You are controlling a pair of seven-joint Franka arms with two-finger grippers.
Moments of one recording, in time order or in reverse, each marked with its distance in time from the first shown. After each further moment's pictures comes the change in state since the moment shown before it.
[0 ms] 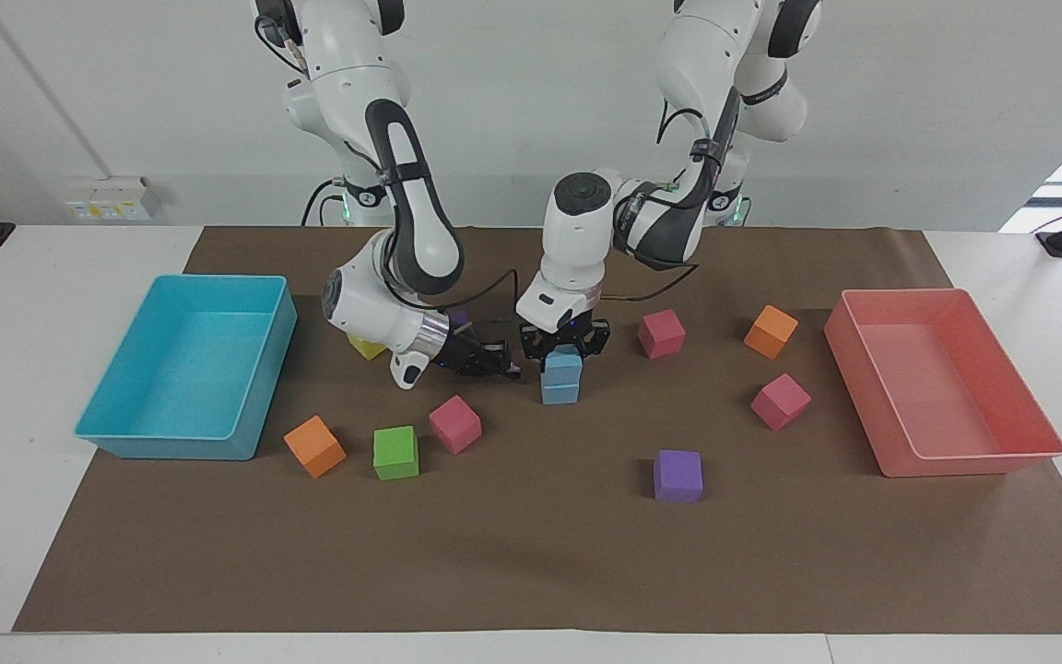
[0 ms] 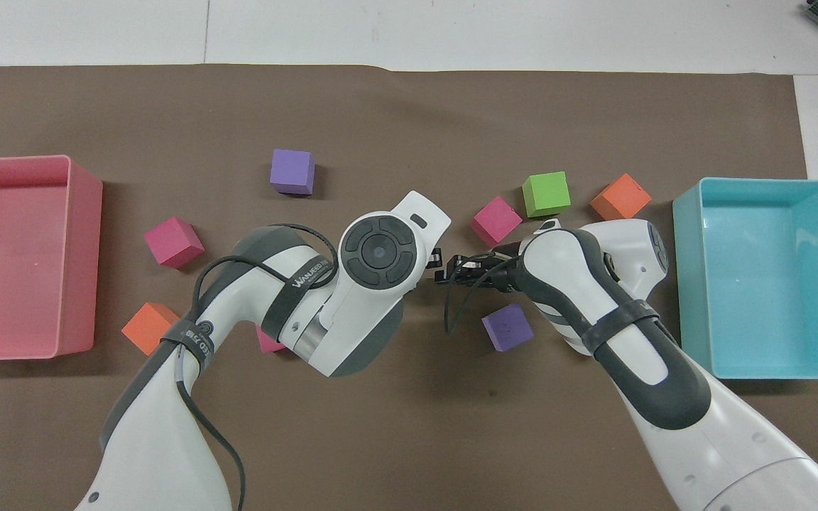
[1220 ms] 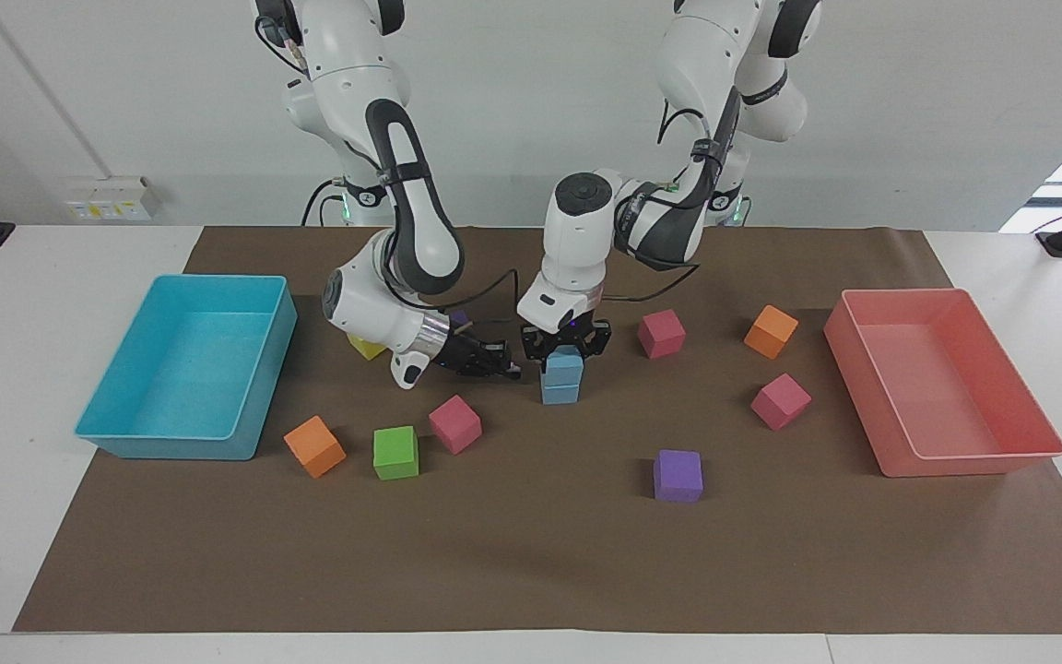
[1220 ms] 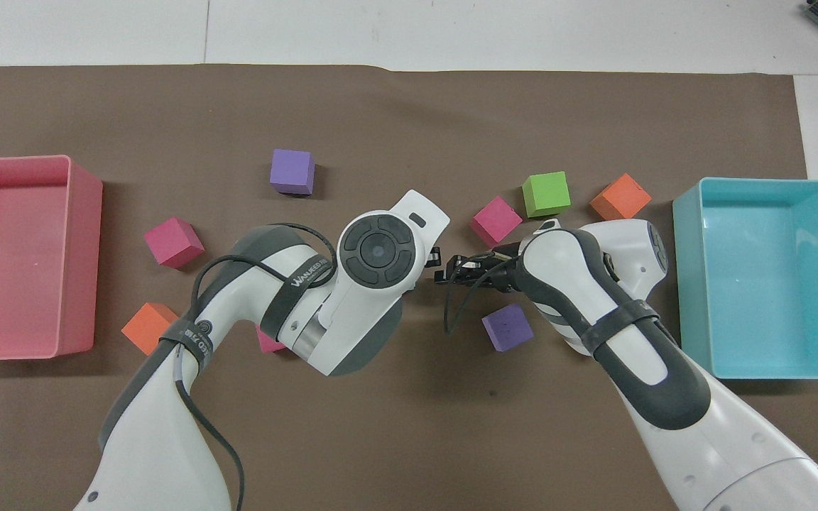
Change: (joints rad) left arm 0.000 0.000 0.003 0.001 0.001 0.000 0.000; right arm 0.001 0.000 0.000 0.000 0.000 0.000 0.000
